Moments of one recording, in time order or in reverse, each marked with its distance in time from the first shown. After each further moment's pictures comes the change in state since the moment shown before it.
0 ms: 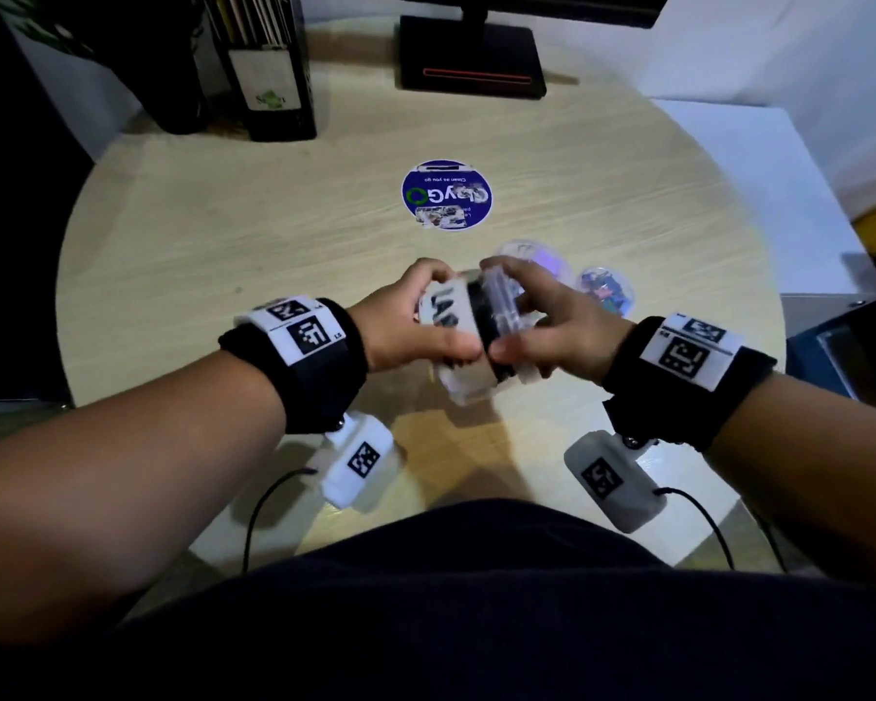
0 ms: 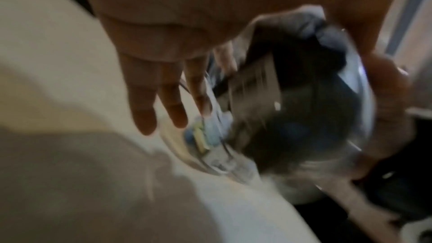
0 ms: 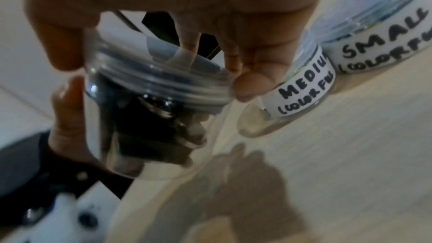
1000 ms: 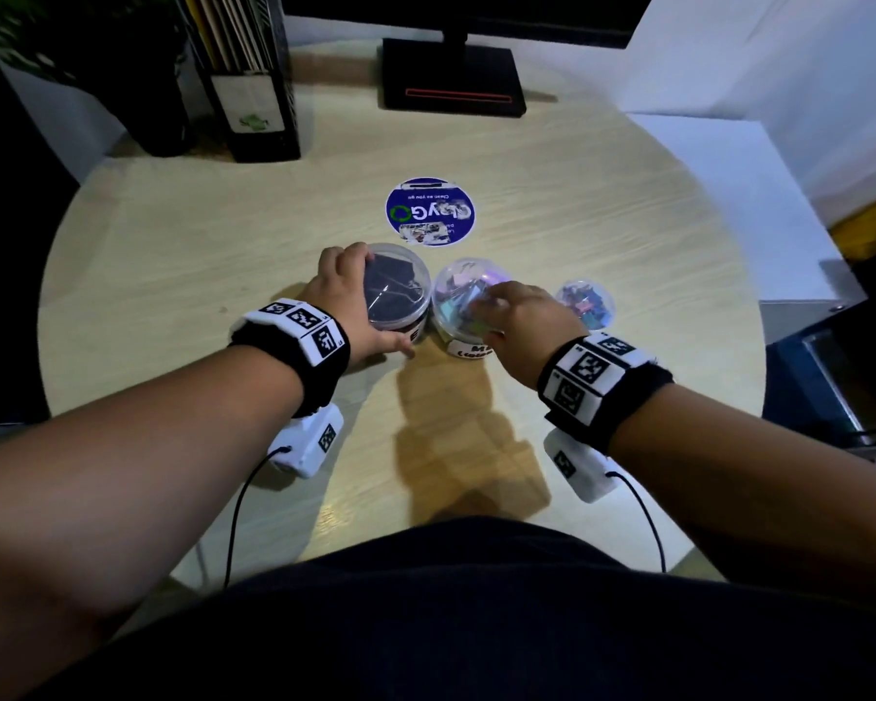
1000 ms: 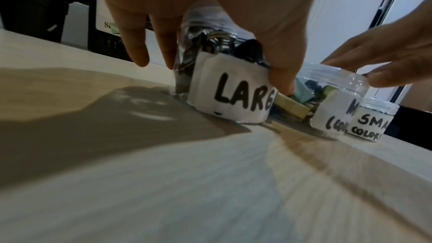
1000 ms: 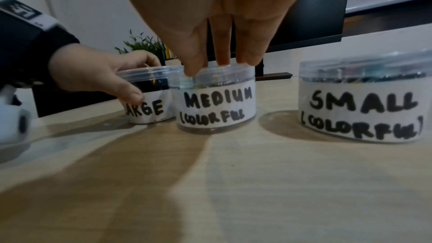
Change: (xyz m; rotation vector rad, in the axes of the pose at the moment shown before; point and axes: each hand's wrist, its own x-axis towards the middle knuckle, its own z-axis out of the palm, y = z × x) left_hand 0.038 -0.034 -0.031 0.830 0.479 -0.082; right_hand 0.038 0.031 0.001 -0.966 0.235 -0.069
